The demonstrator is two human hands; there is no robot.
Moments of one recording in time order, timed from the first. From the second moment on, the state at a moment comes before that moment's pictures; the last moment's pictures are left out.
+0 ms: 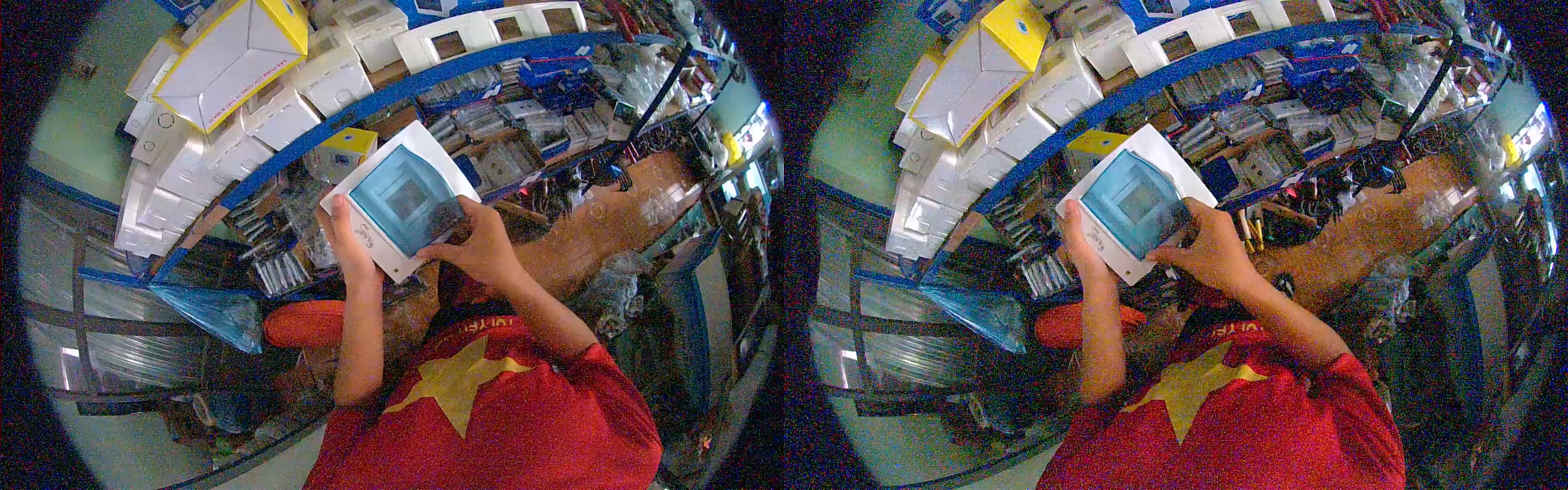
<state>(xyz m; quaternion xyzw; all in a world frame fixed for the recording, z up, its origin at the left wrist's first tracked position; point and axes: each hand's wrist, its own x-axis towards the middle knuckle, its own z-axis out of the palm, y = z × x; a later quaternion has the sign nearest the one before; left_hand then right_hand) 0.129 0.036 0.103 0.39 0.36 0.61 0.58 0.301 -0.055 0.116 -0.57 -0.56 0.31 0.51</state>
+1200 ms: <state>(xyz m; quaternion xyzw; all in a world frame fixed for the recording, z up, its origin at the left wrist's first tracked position) 0.132 0.000 0.157 0.70 0.35 0.56 0.29 0.292 -0.062 0.079 -0.47 -0.44 0.40 0.65</state>
